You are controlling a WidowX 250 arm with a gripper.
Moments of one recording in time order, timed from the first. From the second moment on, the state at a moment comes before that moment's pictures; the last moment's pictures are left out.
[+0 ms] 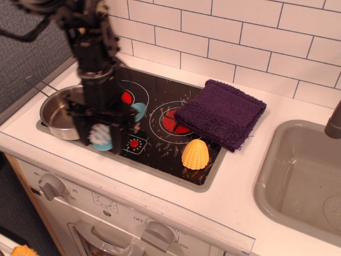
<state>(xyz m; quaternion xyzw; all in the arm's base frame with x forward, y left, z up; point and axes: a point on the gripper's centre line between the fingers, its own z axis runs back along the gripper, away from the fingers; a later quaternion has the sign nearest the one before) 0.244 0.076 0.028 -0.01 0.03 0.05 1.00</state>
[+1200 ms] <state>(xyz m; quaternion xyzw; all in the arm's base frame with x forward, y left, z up) 0.231 0.041 0.038 0.03 -0.05 -0.08 1.00</state>
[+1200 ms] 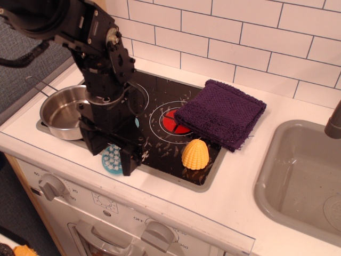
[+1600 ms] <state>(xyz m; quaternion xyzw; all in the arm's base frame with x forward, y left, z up) 0.226 0.044 0.045 0.03 -0.05 -0.05 1.00</state>
